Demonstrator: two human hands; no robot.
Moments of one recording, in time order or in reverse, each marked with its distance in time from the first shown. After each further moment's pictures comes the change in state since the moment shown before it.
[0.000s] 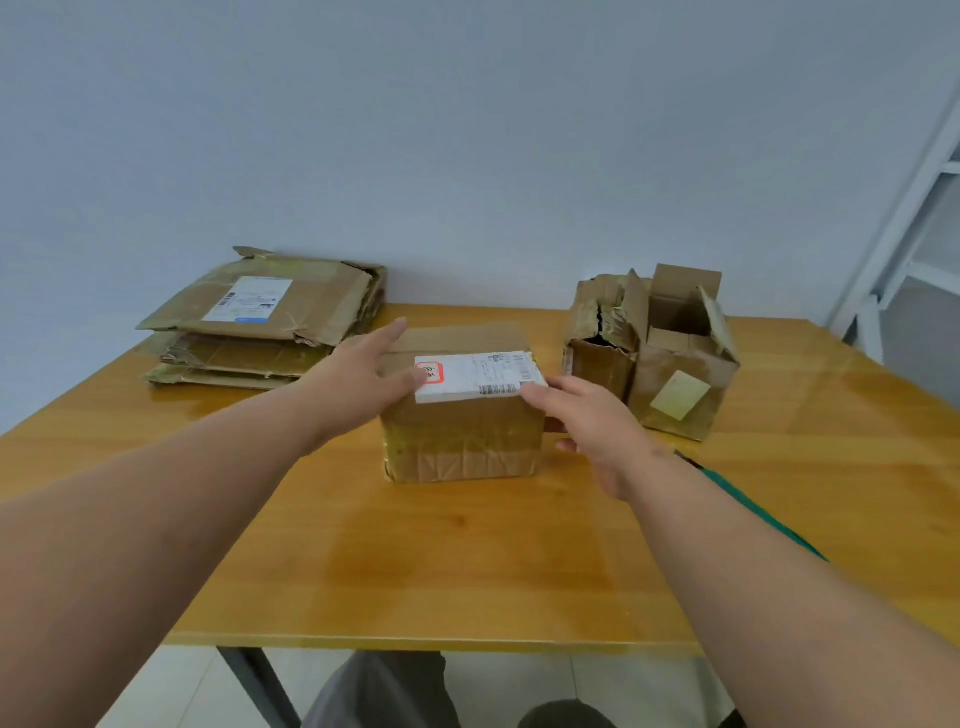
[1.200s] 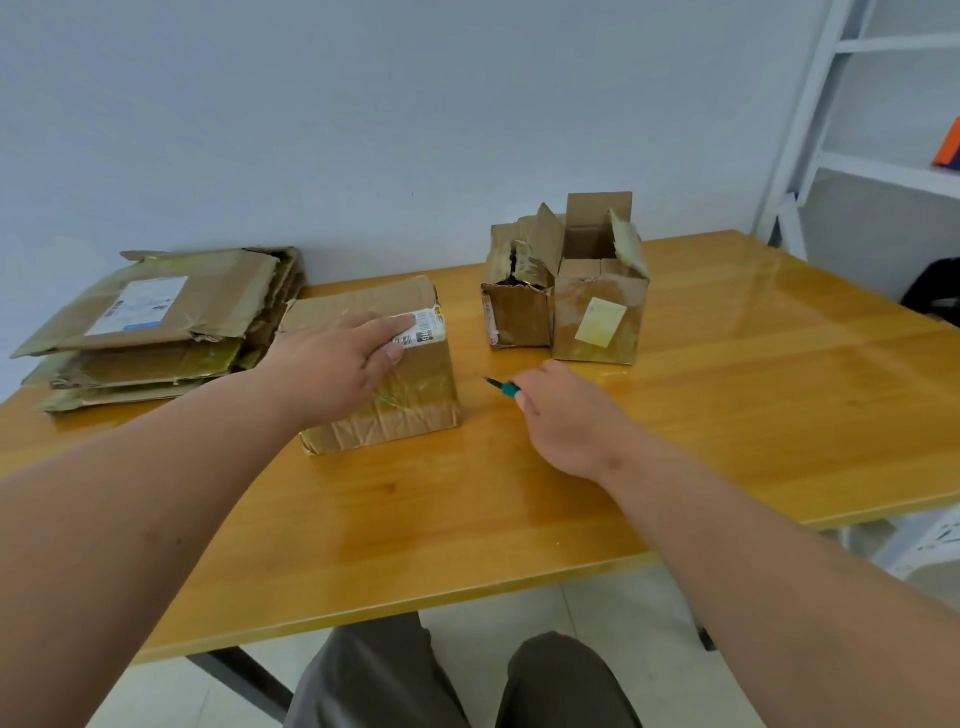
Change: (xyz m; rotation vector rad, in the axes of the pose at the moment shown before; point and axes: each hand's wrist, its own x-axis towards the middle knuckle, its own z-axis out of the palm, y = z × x) left_hand 0.019 0.030 0.047 0.766 -0.002 0.443; right_hand -0.031 0.048 -0.041 -0.882 0.044 -0.240
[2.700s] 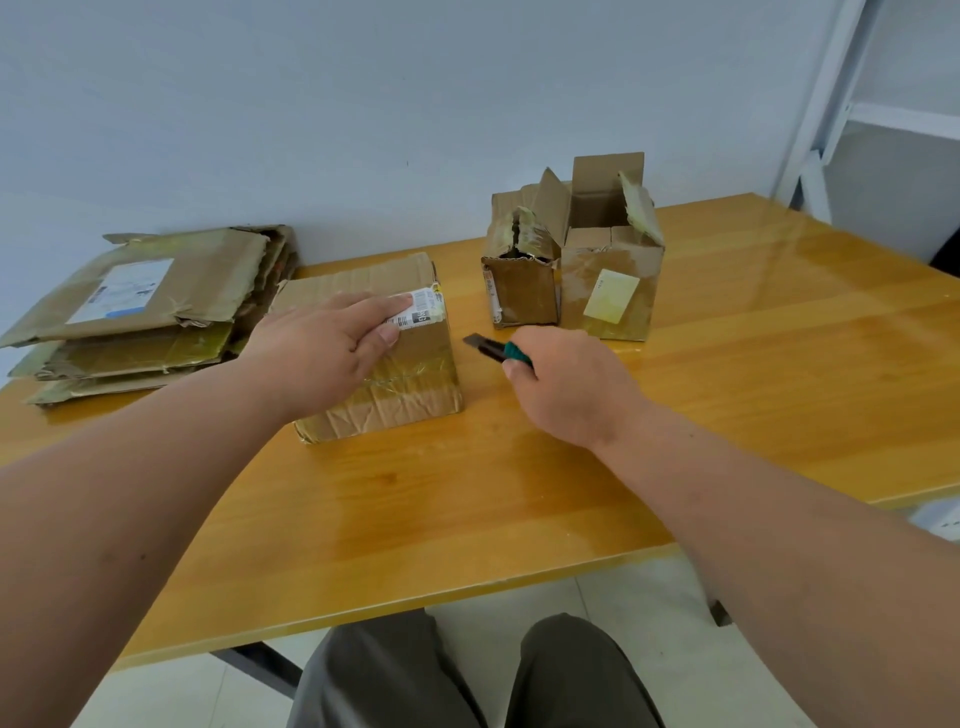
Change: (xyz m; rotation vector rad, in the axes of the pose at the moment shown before) left_hand 0.001 -0.001 0.003 -0.016 0.023 -0.040; right_hand 0.017 0.007 0.009 -0.013 0.239 -0.138
